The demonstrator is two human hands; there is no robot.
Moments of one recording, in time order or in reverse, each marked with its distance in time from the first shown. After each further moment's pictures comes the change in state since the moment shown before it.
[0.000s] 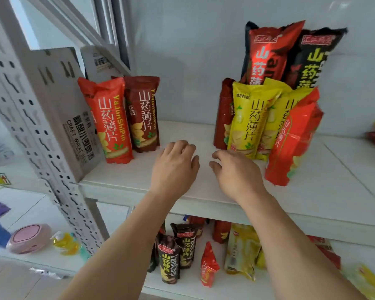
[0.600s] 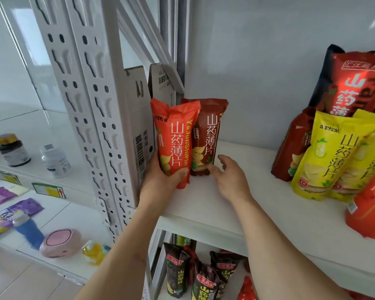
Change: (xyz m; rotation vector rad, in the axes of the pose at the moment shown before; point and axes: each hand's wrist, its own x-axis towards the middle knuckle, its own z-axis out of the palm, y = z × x) left_hand -0.007 -0.170 -0.040 -0.727 -0.032 -0.802; right_hand 0.105 -0.118 0.105 0.698 -0.117 0.246
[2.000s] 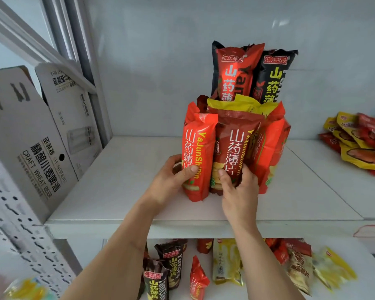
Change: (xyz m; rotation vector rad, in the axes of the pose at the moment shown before) left_hand -0.066 0.071 0.148 -0.361 -0.738 0.008; right_hand -0.102 0.093 -0.143 0.027 0.675 0.117
